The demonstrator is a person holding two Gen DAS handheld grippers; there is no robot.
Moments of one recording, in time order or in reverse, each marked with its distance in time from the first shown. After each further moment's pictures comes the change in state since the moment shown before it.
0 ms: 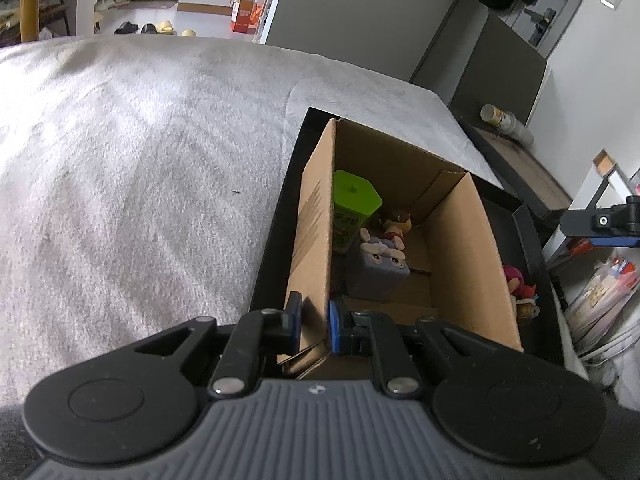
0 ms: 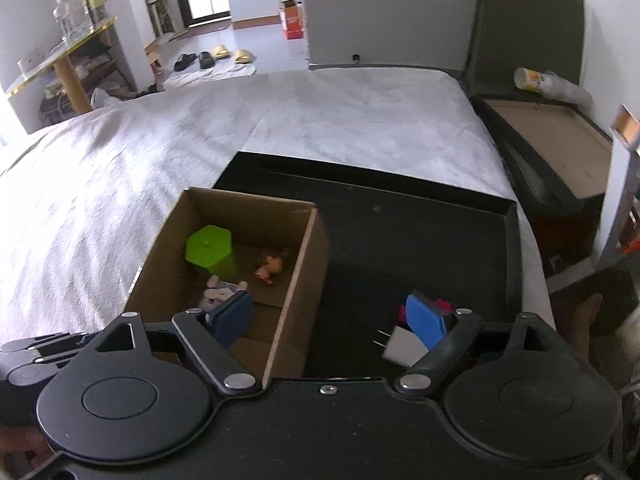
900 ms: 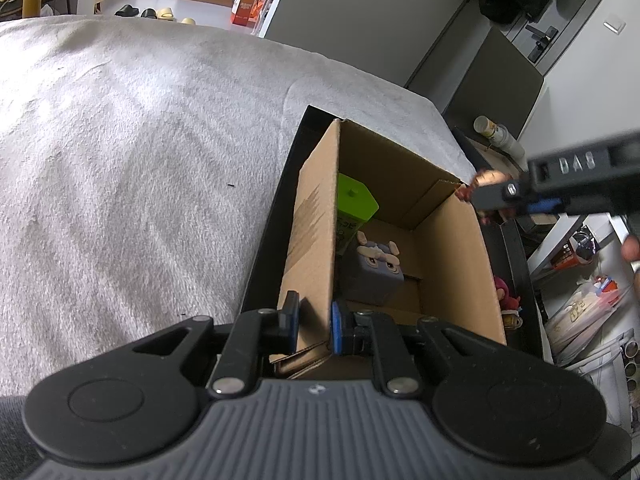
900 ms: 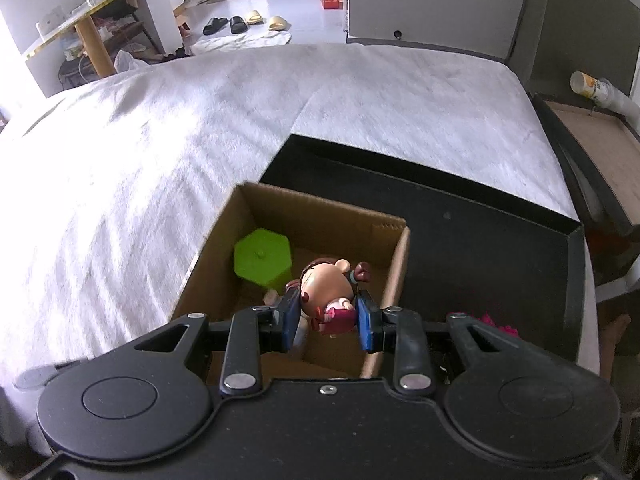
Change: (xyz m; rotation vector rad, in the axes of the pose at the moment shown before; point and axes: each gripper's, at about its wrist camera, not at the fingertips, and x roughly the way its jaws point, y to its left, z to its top) left arm 0.004 0.015 0.003 -0.076 0.001 -0.081; right arm 0.043 0.061 0.037 -0.011 0.104 0.024
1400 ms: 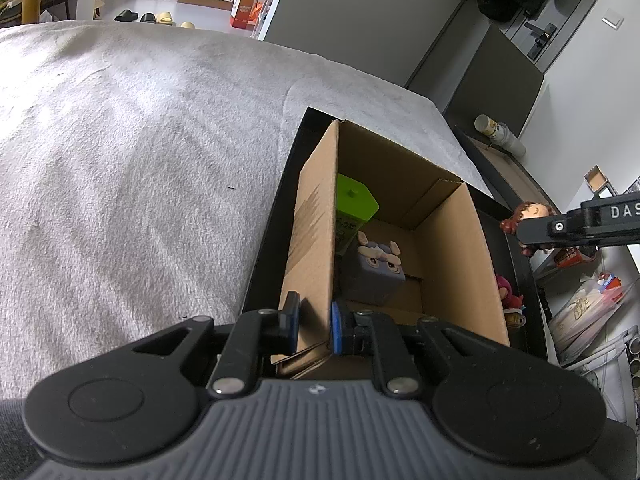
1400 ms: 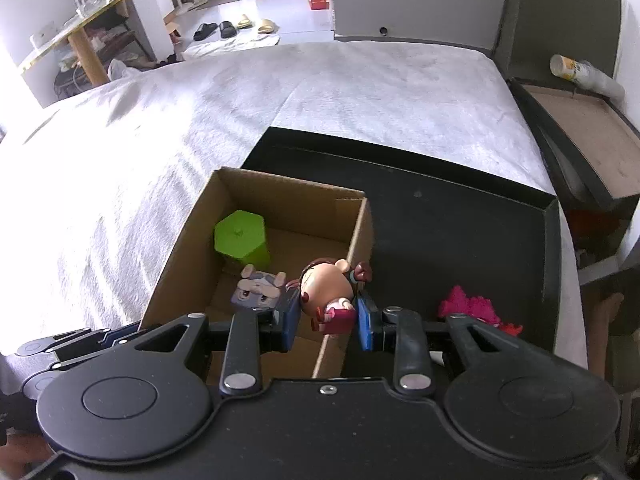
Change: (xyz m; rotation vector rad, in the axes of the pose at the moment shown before) left arm 0.000 -0.003 -0.001 0.018 -0.003 0.007; right arm -0.022 -0.030 -0.026 0.076 0.022 -0.019
